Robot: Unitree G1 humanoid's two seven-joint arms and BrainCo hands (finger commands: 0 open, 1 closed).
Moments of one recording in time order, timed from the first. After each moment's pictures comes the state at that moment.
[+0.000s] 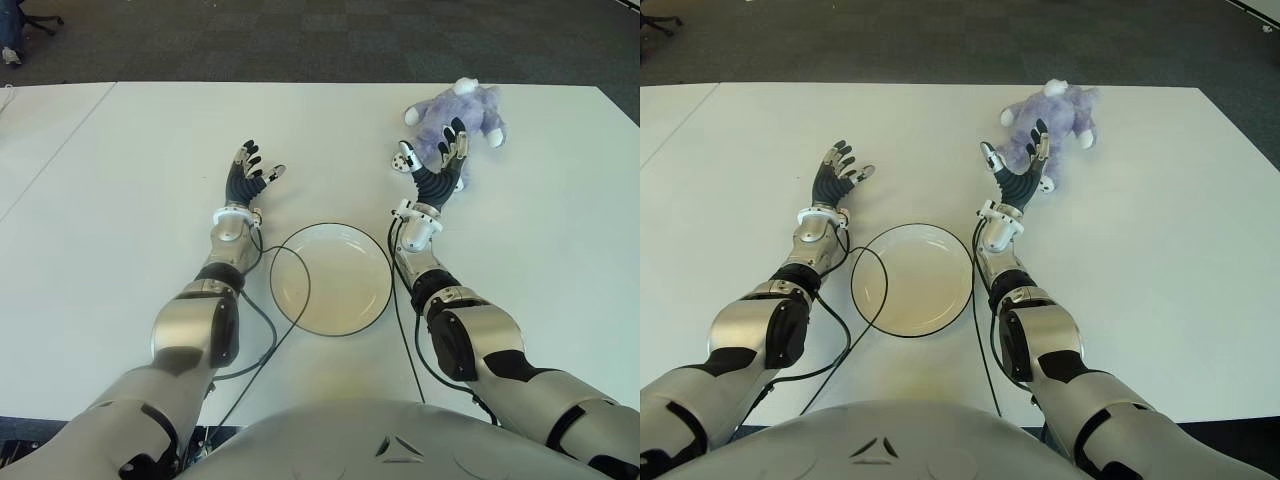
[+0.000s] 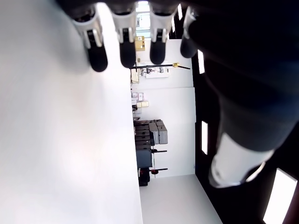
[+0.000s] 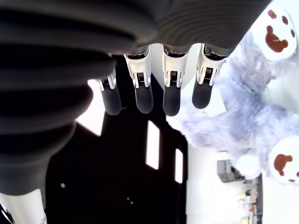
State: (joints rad) left arm -0.63 0.11 0.22 1.27 0.04 -0.50 0.02; right arm -0.67 0.03 -0.08 1.21 -0.23 -0.97 -0.81
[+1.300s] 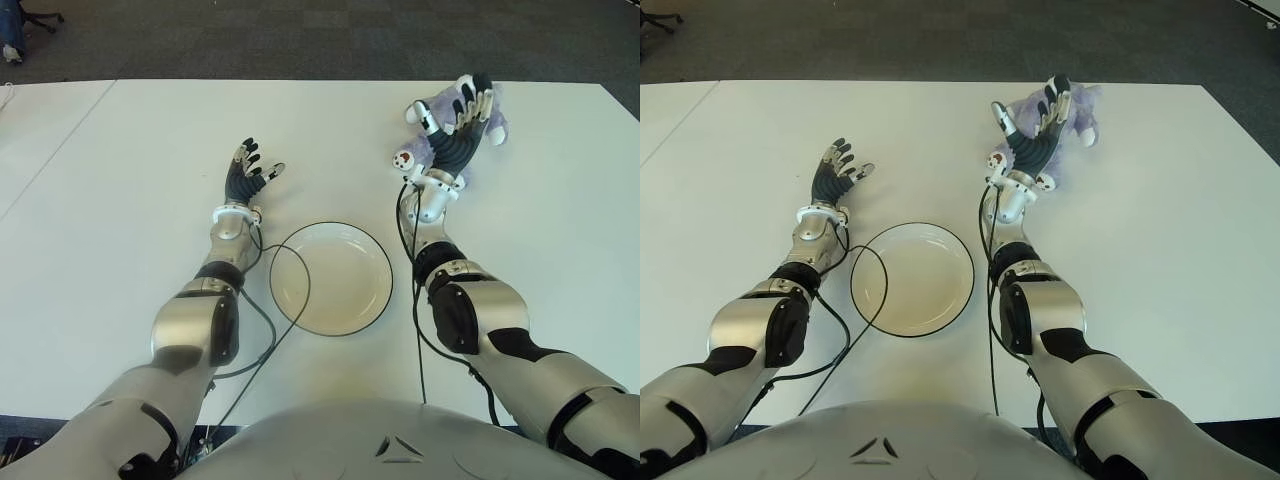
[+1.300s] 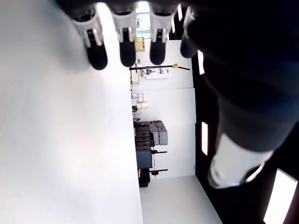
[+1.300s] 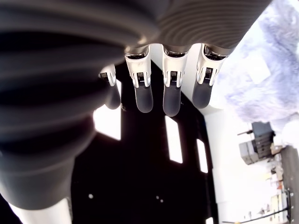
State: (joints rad) left arm -0.64 0.11 0.22 1.27 0.04 -0.50 0.02; right arm -0.87 -0.01 -0.20 1.20 -0.08 -1.01 -0.58
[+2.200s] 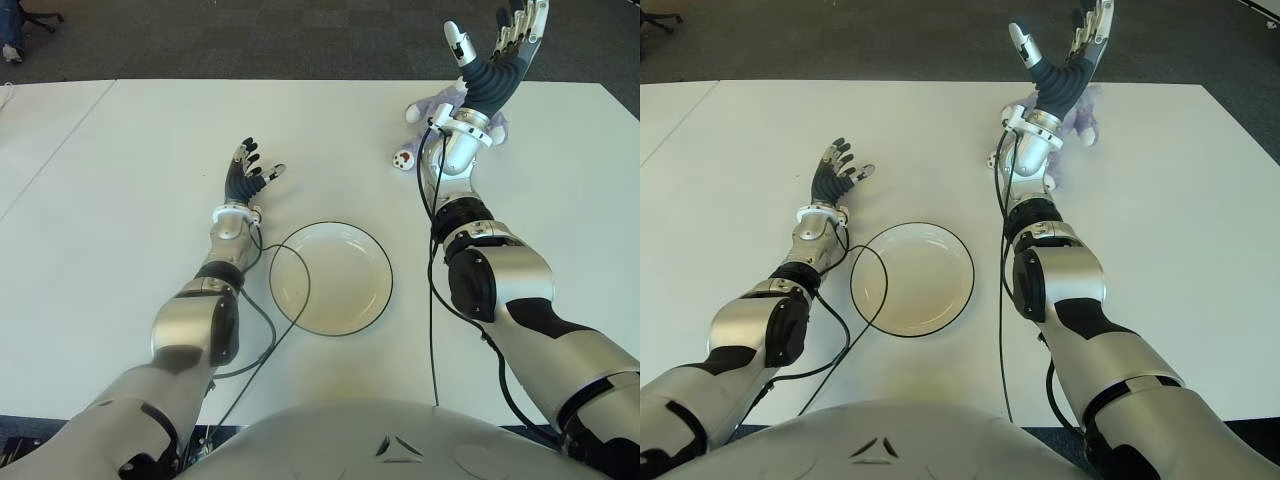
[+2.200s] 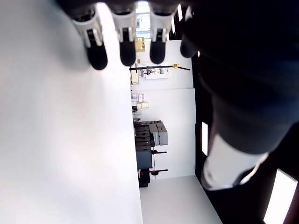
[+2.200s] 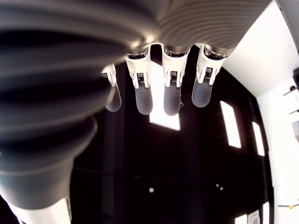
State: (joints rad) left arm -0.64 0.11 0.22 1.27 0.04 -0.50 0.02; right arm -1.00 -0.11 -0.18 1.17 -0.14 -1.04 -0.58
